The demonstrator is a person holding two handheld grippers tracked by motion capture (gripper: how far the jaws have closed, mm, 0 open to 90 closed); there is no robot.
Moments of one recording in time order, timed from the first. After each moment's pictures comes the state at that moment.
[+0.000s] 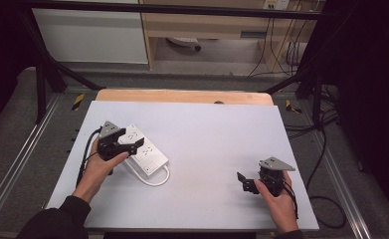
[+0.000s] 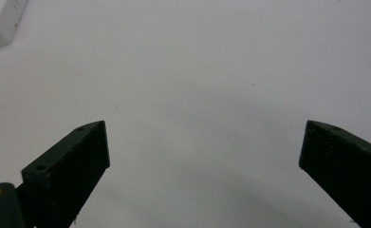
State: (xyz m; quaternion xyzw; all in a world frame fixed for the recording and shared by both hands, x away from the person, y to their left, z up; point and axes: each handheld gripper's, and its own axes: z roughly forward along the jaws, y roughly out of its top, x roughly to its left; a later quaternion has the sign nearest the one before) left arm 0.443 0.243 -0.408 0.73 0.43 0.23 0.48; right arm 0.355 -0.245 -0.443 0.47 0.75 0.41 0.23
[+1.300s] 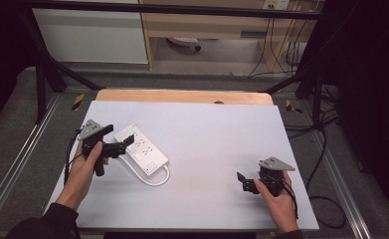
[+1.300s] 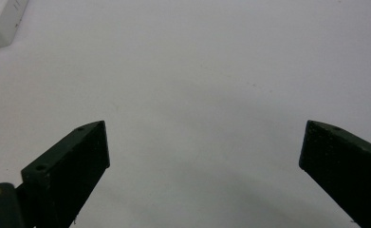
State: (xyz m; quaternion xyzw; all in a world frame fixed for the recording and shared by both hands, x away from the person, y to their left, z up) left arm 0.414 0.269 -0.376 0.69 0.43 0.24 0.53; right arm 0.355 -0.245 -0.443 0.47 0.74 0.41 0.23
